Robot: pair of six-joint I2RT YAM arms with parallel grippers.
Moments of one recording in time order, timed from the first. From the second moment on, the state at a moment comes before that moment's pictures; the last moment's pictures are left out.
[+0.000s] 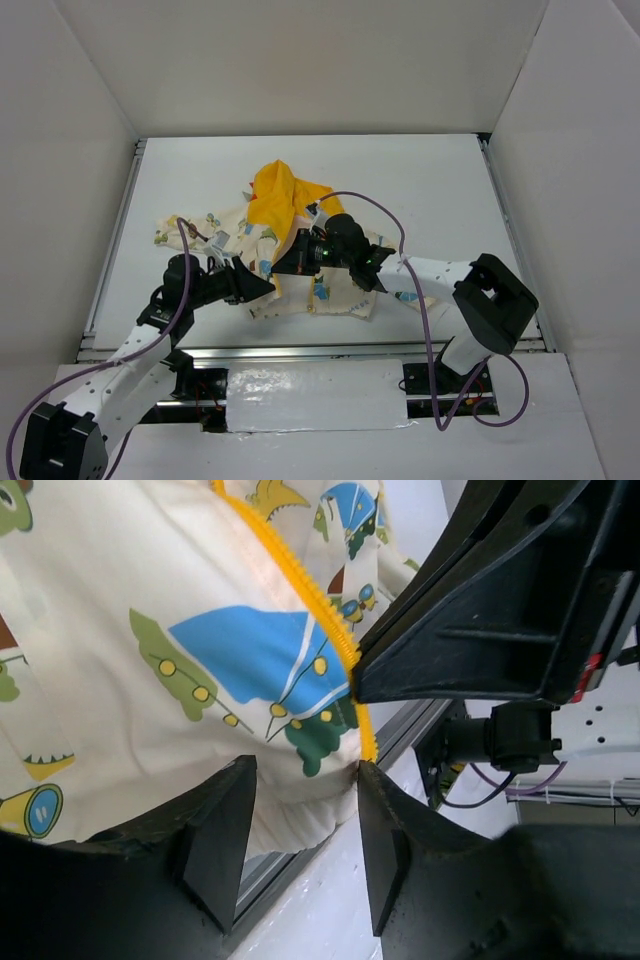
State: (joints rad) left arm -0.30 0.73 0.30 0.04 0.60 -0.74; right arm 0.83 1.56 0.84 0.38 -0.41 0.95
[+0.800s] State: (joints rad) left arm -0.30 0.77 0.26 0.13 0.64 -0.76; right arm 0.82 1.58 0.82 0.41 -0.42 0.93
